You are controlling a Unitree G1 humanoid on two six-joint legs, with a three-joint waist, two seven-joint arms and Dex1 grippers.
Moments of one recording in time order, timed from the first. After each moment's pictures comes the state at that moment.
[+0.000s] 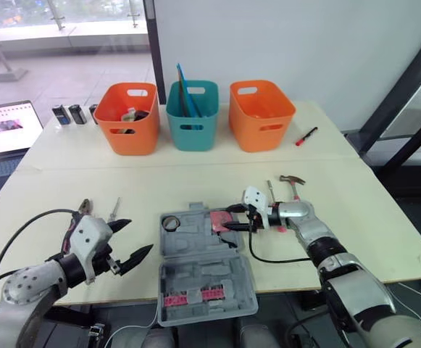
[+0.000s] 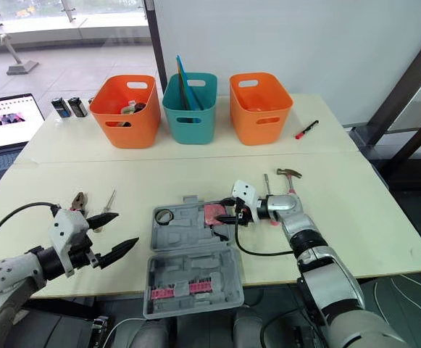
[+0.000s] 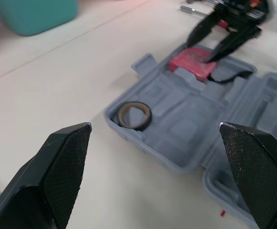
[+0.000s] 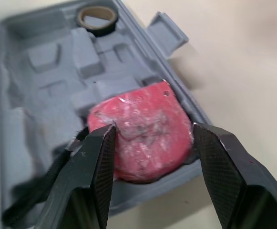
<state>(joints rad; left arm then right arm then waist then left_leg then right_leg) 0.22 0.64 0.26 -0.46 -0.45 0.34 -0.76 -0.75 -0.34 0.18 0.93 0.07 -0.19 1.17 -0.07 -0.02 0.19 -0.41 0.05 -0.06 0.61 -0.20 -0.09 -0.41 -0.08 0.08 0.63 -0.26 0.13</state>
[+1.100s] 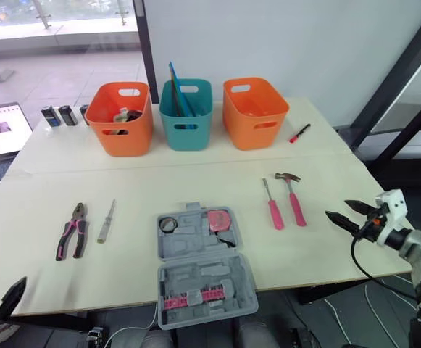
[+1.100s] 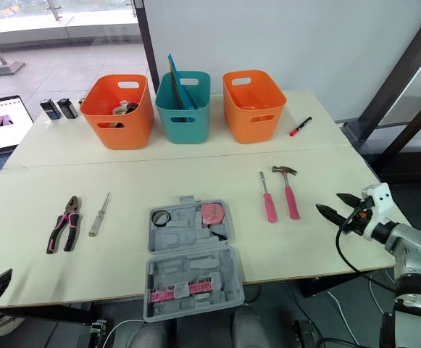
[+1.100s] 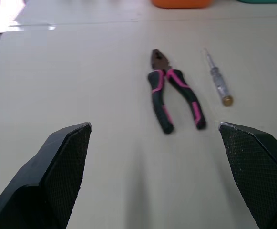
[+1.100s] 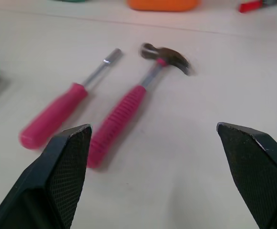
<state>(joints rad) 0.54 0.50 0.78 0.00 -0.60 0.04 -0.83 -0.42 -0.75 -0.31 0.80 0.35 0.00 1.14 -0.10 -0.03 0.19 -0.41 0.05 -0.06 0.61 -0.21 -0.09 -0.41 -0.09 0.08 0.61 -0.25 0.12</state>
